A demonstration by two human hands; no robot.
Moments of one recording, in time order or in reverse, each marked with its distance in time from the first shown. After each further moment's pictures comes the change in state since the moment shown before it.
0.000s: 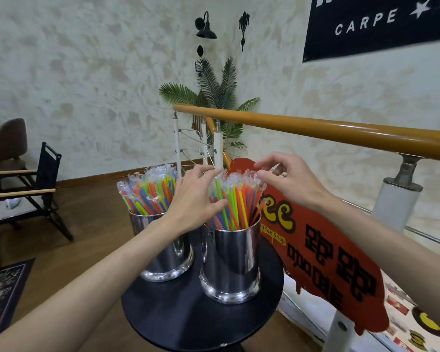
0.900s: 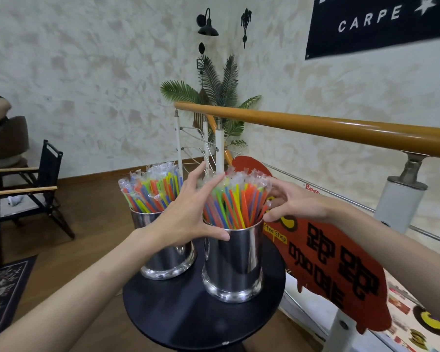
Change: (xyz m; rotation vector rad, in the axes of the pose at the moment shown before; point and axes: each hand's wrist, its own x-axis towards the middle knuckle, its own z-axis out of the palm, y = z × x) left_hand -0.027 -0.015 -0.011 -0.108 -0.250 0.069; right_hand -0.016 0.033 0.001 0.244 -0.601 0.297
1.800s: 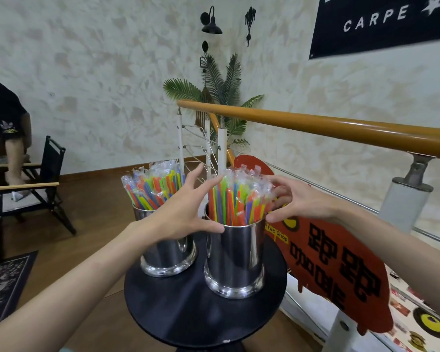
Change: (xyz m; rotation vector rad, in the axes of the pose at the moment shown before) left_hand -0.001 -0.002 -0.014 -0.045 -0.127 -0.078; right_hand -0.006 -0.003 -0.003 -0.069 0.061 0.026
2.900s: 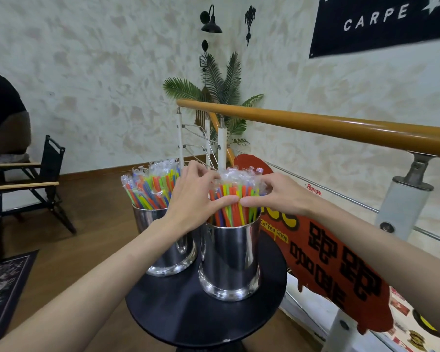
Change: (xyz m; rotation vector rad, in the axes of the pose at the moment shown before) left_hand 0.027 0.004 0.021 0.175 0.486 -0.005; right_hand 0.024 -0.024 0.025 -0.320 0.187 -0.158
